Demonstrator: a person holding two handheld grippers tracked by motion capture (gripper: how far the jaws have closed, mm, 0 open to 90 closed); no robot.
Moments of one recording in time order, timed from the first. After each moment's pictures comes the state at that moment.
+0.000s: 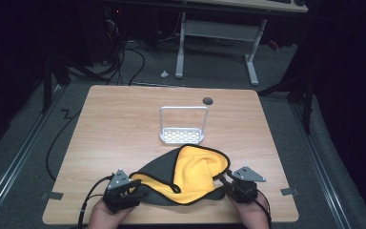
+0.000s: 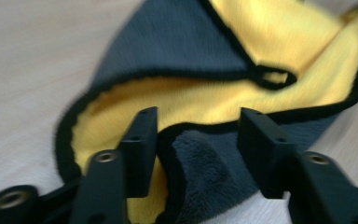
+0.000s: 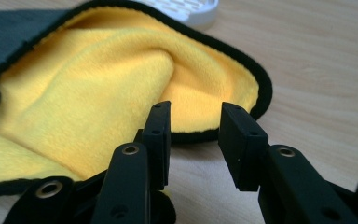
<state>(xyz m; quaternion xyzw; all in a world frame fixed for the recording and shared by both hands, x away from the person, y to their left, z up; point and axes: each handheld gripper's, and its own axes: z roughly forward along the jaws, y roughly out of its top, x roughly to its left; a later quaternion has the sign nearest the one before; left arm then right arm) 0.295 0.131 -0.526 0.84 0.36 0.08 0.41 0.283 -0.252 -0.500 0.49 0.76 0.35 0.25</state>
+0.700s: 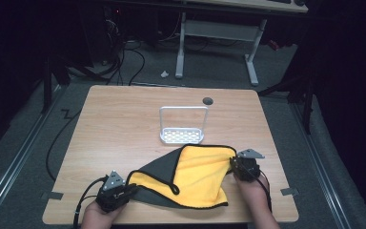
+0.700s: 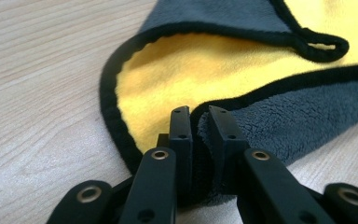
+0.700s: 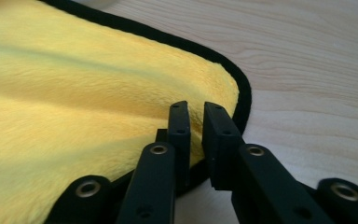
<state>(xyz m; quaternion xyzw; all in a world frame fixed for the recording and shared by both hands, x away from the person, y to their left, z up) 0.298 0.159 -0.531 0.82 0.38 0.09 0.41 0.339 -0.283 -0.516 0.54 0.74 0.30 0.27</state>
